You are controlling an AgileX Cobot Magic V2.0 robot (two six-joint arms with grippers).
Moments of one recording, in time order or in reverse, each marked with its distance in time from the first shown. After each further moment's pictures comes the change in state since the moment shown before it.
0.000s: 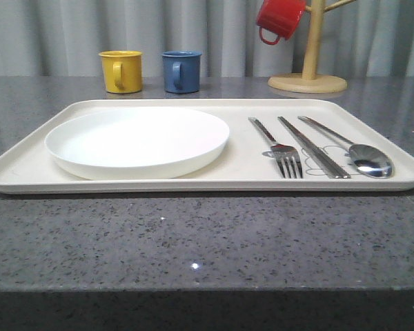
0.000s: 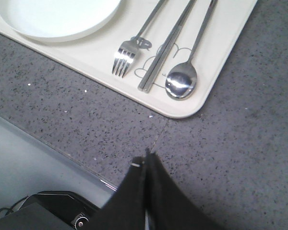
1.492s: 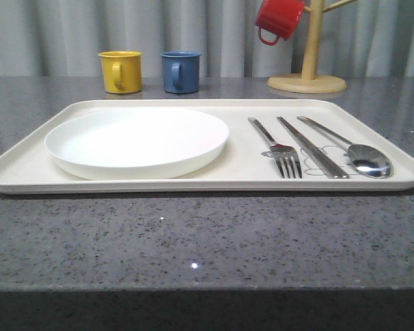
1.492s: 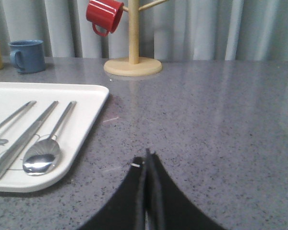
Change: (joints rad) left arm 0.000 0.000 0.000 -0.002 0.000 0.000; right arm -0.415 -0.586 0.749 -0.002 -0.830 -0.002
